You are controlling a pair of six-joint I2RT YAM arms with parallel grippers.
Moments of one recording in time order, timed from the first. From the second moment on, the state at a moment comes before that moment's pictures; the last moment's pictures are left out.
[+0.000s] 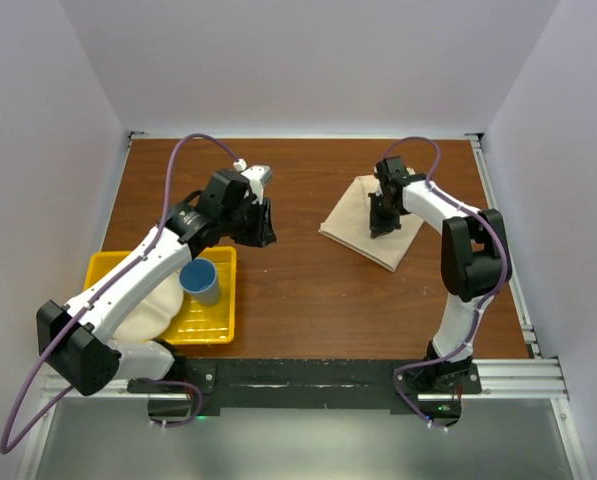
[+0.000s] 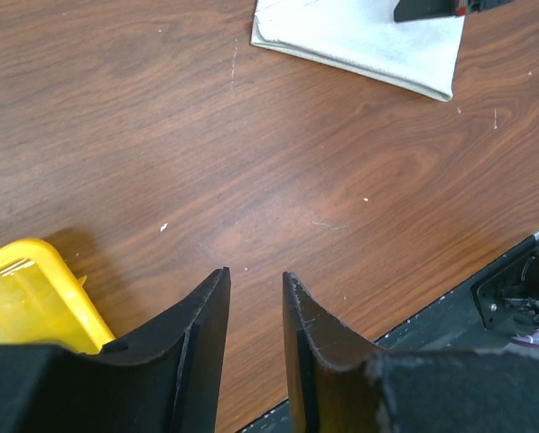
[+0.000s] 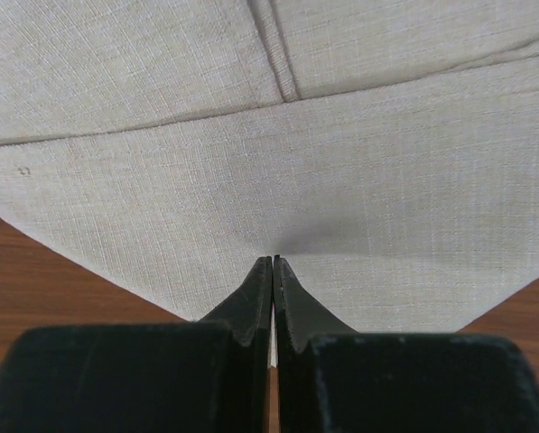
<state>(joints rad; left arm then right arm) -0.59 1.30 1.21 -0.69 0.12 -0.38 0.24 1.90 1.36 -0.68 -0.03 0.31</state>
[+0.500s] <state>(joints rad) -0.59 1.30 1.21 -0.72 0.10 -0.38 0.32 1.89 1.26 -0.57 -0.01 0.43</state>
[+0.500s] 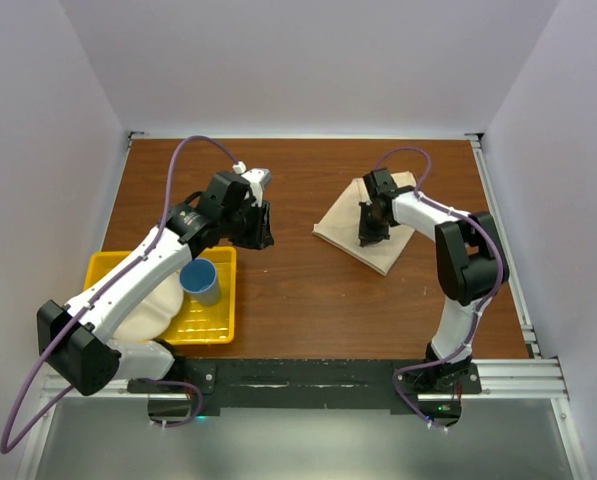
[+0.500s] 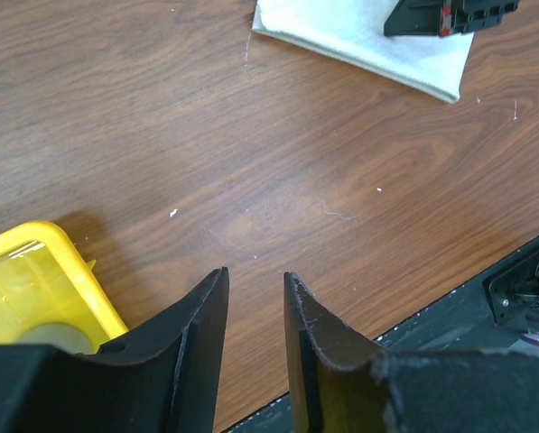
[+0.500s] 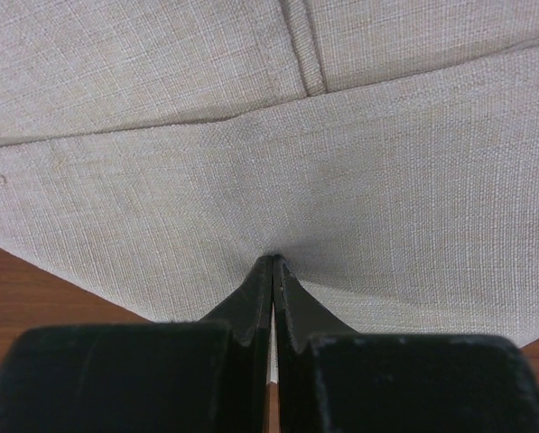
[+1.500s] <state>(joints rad) -0.58 1.33 1.17 -0.58 0.20 -0.49 0.68 1.67 1.19 -0.76 0.17 -0.20</state>
